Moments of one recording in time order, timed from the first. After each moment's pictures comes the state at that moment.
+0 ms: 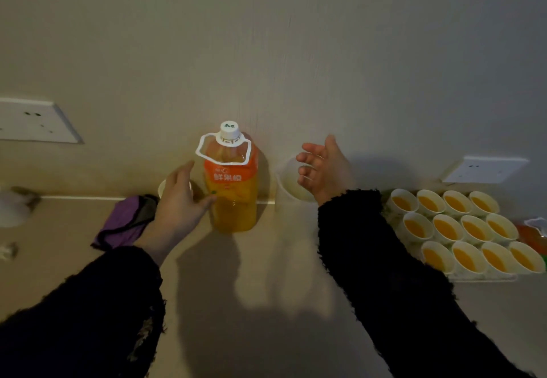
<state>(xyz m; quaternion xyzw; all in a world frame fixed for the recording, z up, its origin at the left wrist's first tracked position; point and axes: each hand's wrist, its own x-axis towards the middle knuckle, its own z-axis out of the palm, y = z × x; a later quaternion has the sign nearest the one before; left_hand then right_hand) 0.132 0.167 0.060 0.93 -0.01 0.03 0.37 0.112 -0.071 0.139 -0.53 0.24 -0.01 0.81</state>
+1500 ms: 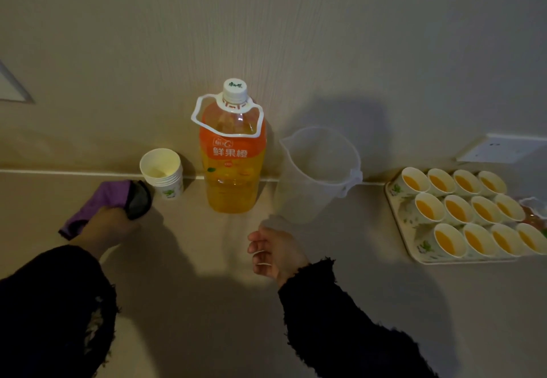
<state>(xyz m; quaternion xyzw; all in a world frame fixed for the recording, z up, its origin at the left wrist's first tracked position) 0.181 0.299 -0.088 0.93 -0.01 -0.18 0.32 0.053 0.008 0.011 -0.56 0.37 0.24 0.71</state>
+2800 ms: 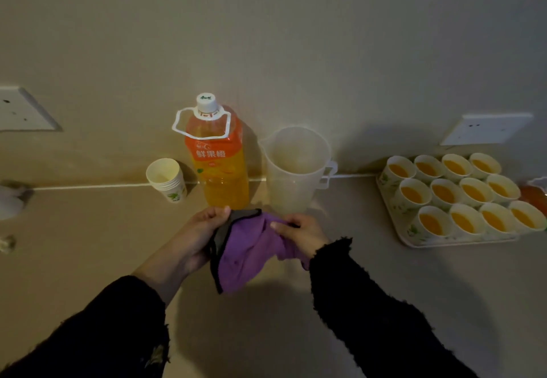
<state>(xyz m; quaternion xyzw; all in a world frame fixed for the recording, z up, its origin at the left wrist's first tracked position) 0.065 0.121 0.033 0.58 0.15 -0.31 0.74 0.029 -0.069 -0.008 -0.66 0.21 0.13 0.71</state>
